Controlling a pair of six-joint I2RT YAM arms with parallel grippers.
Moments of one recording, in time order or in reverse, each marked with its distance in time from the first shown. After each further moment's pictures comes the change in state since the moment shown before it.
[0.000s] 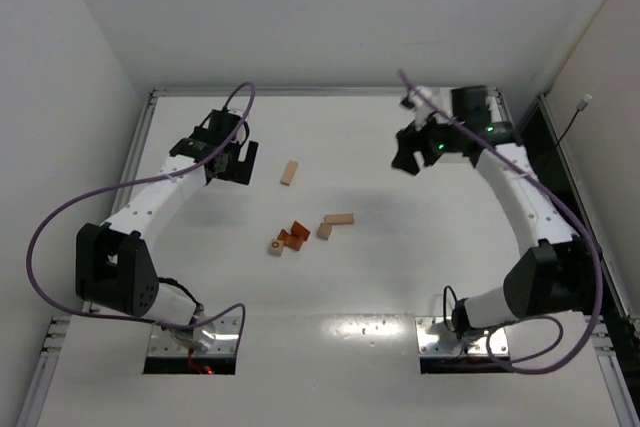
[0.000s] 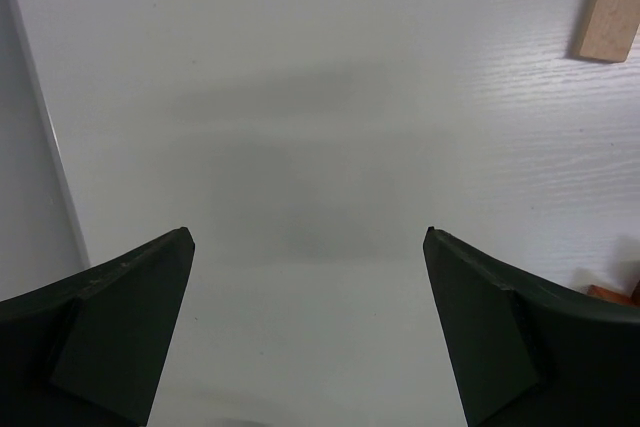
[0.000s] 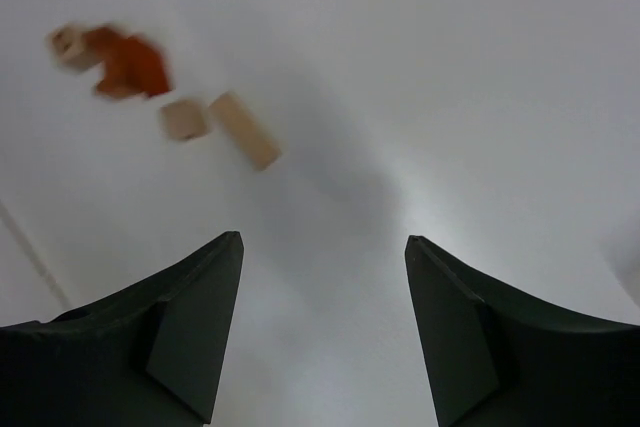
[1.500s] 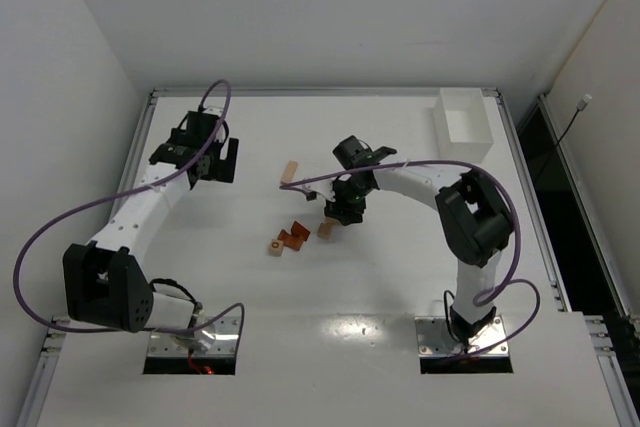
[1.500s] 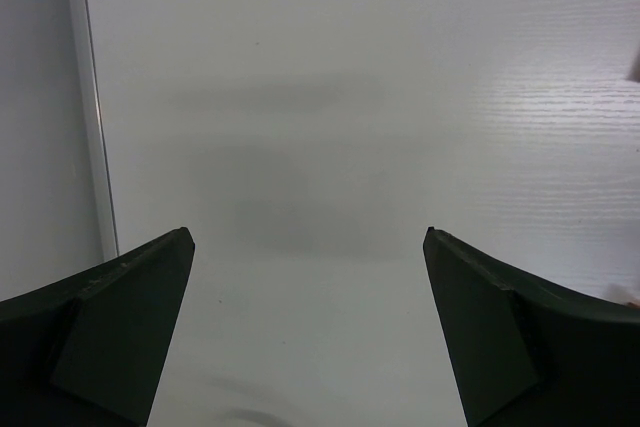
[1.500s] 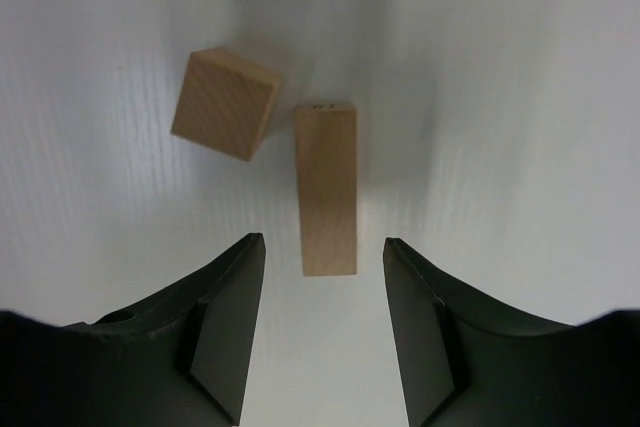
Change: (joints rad) left arm 0.103 -0.097 -0.045 0.002 -0.003 -0.001; right arm 0.548 0.449 -0.076 0.069 0.211 -0.491
